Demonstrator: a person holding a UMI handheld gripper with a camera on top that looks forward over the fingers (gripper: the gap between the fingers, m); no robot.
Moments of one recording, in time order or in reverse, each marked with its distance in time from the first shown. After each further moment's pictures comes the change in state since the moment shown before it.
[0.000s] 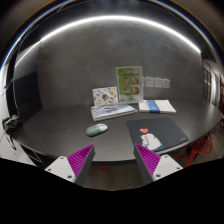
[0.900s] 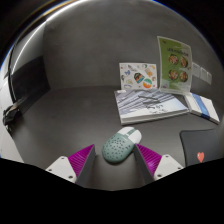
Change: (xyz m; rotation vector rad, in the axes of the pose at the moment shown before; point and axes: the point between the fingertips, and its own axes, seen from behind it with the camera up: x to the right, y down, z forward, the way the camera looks) arm -0.116 0.010 0.242 -0.229 -0.235 -0.107
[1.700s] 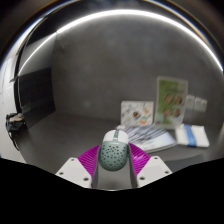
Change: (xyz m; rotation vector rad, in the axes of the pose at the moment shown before) arm -0.012 -0.113 -0.082 0.255 0.020 -0.076
